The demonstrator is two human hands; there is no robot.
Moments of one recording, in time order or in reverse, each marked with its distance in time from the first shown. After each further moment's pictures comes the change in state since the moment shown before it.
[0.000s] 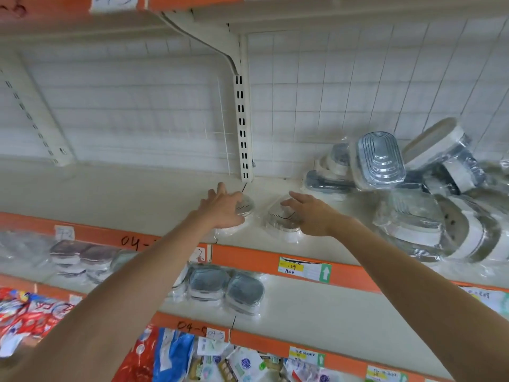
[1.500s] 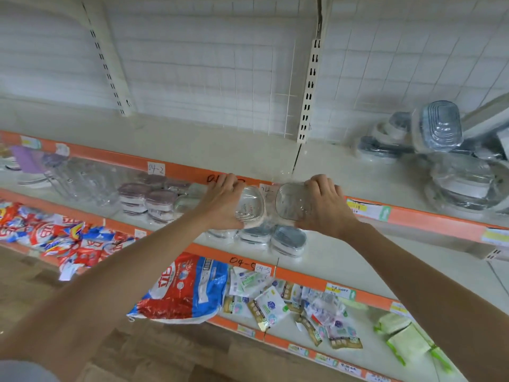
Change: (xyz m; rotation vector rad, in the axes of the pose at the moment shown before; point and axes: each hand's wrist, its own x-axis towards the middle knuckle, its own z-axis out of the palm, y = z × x) left_hand -0.175 -0.141 0.035 0.173 0.235 0.202; right_hand -0.073 -0.195 0.027 0.006 0.366 0.022
